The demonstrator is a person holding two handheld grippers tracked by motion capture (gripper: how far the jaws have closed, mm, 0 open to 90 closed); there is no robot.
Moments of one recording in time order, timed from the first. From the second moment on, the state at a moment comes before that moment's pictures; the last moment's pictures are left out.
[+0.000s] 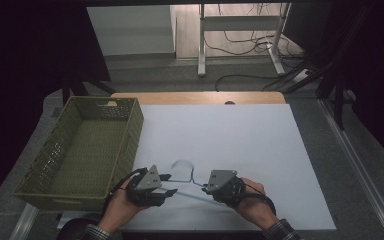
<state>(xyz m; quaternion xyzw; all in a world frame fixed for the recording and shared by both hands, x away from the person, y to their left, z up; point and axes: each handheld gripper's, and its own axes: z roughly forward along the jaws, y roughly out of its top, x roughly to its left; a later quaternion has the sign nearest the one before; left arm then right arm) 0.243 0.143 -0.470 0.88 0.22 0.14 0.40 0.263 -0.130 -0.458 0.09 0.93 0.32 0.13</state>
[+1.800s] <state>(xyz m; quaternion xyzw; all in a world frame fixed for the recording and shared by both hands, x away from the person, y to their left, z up) 0.281 0.127 -0.409 0.90 0.21 -0.01 0.39 0.253 -0.195 -0.407 0.20 0.89 0.41 0.10</state>
